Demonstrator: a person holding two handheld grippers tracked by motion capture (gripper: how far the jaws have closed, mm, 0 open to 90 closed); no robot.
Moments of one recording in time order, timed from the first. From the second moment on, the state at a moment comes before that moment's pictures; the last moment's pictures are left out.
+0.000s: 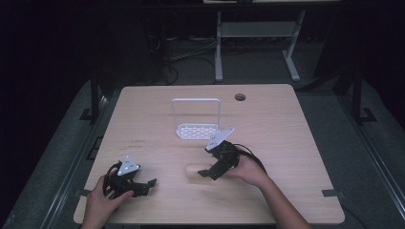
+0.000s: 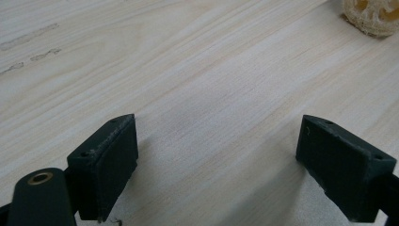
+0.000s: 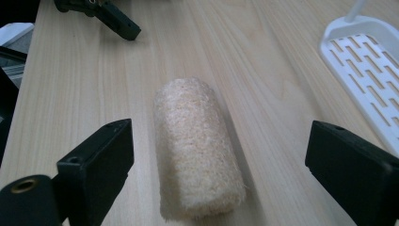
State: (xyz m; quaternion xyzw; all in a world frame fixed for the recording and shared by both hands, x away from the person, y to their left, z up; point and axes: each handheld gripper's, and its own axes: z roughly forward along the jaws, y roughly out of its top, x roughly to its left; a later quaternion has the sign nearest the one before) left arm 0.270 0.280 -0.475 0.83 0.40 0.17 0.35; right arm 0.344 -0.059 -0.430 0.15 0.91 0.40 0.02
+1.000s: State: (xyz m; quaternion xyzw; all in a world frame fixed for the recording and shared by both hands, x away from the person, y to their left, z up) left arm 0.270 0.280 -0.475 0.83 0.40 0.17 0.35; right arm 0.342 -0.036 -0.448 0.11 0.93 0.35 0.00
